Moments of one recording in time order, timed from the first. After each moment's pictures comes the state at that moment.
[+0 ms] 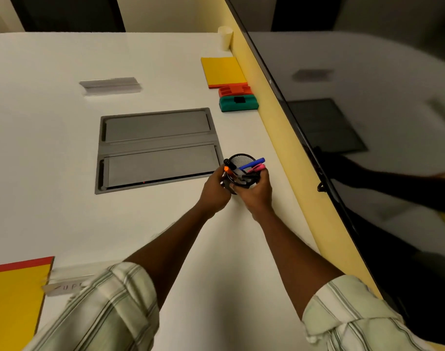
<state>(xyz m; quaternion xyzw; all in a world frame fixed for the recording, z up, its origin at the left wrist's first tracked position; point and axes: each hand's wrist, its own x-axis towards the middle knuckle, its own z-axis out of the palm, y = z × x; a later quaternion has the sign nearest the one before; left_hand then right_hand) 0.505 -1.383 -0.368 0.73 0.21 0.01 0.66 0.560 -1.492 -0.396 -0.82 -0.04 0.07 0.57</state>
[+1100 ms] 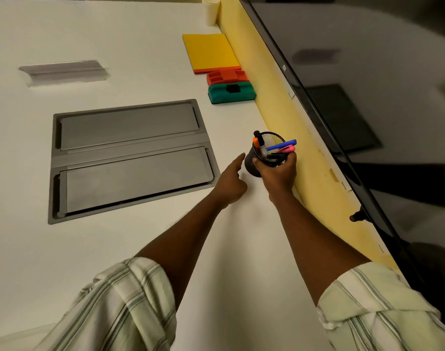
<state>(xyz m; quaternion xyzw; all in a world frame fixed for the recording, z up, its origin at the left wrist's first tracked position) 0.617 -1.374 -0.416 0.75 0.14 -0.11 0.64 0.689 -1.486 -0.440 -0.83 0.08 -0.06 0.55</state>
